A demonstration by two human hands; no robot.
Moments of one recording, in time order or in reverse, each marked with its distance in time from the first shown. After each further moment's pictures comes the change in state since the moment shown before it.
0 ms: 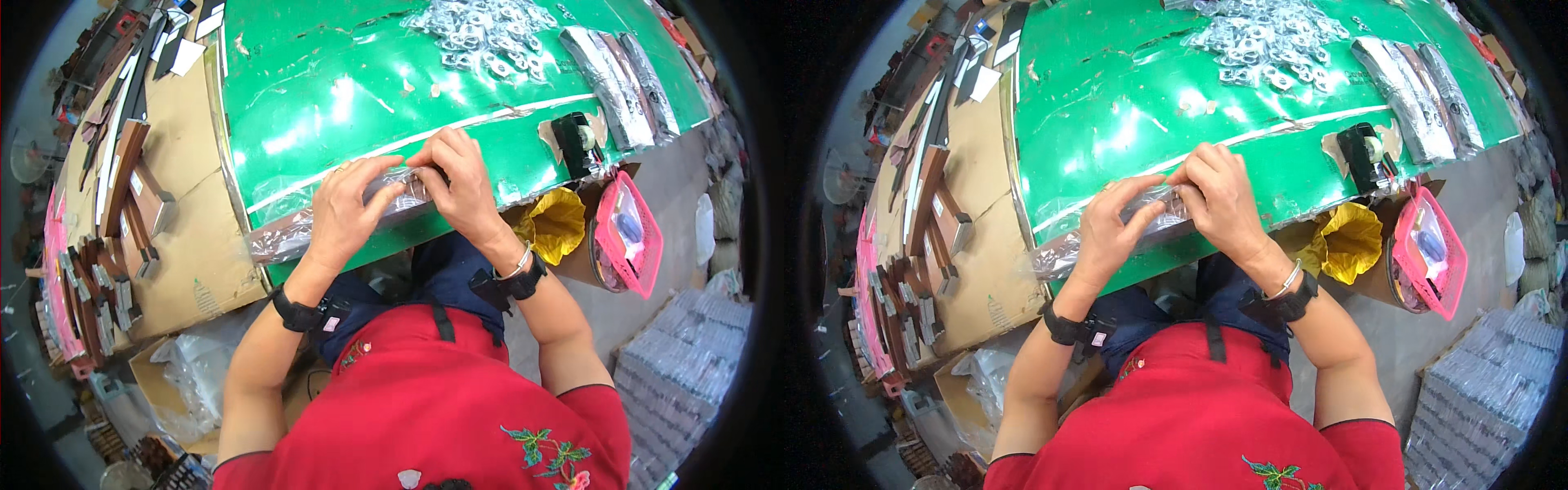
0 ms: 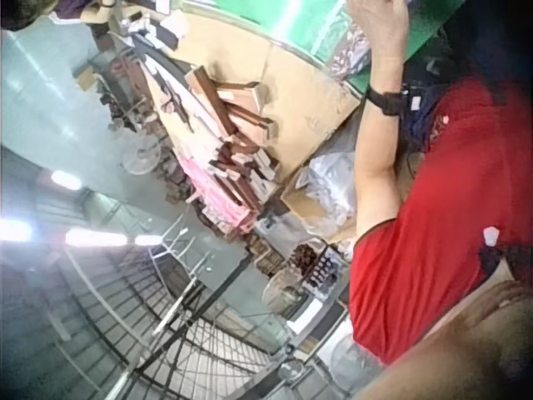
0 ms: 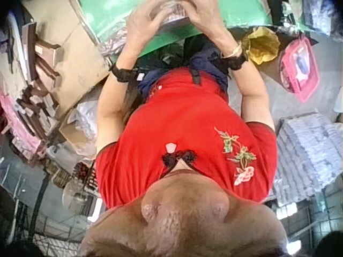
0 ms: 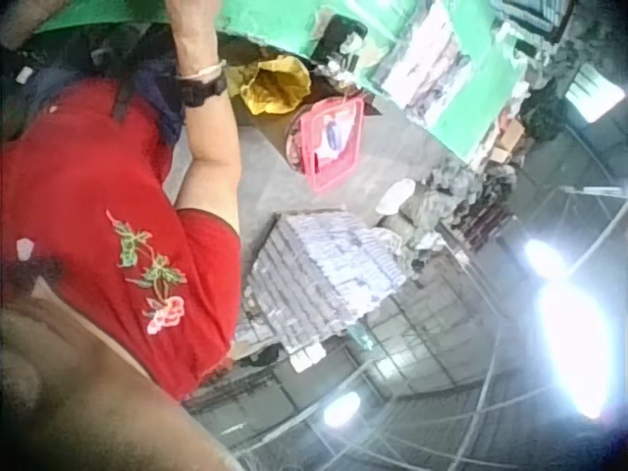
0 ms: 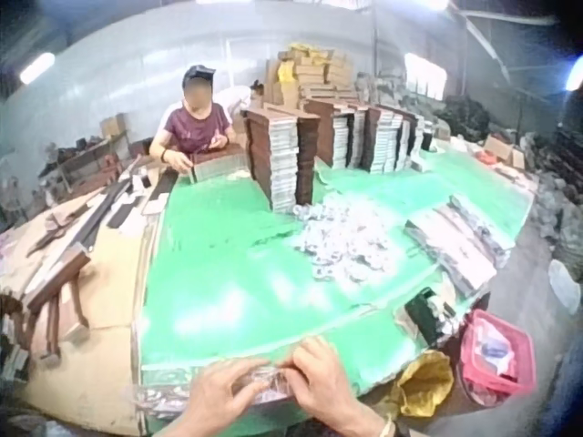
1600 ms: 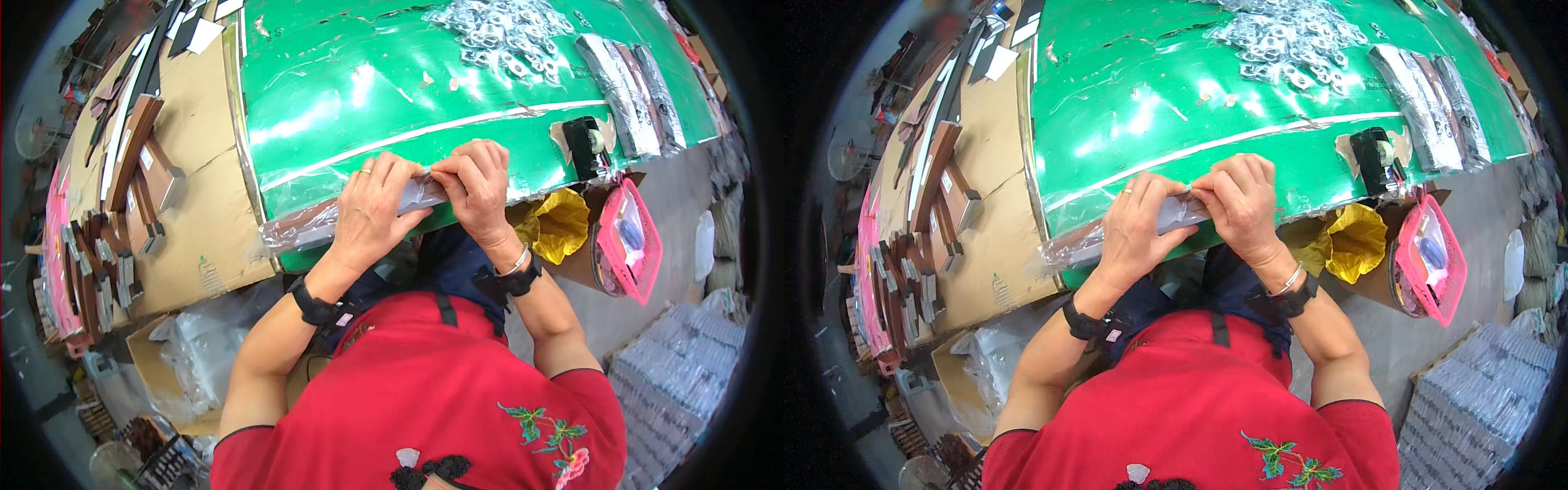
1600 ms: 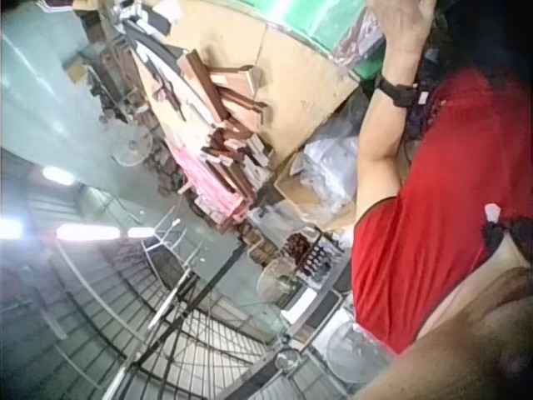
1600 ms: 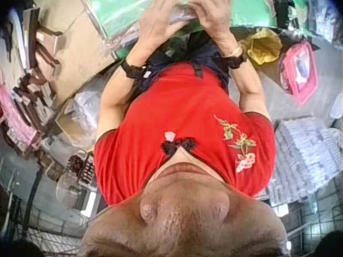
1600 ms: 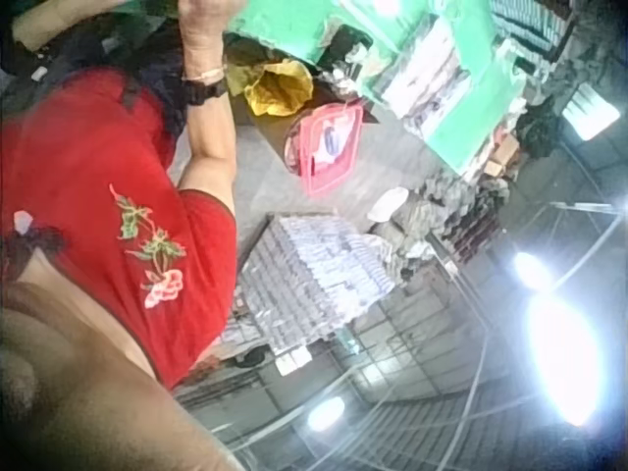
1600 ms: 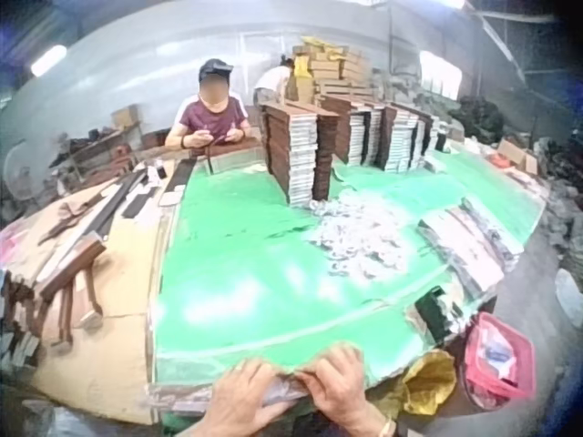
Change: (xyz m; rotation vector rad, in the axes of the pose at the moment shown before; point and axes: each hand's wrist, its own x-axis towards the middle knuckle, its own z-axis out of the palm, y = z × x) left_hand -0.017 0.015 0.007 0.150 0.030 0.092; right_hand -0.018 0.000 0.001 -0.243 0.146 -0.193
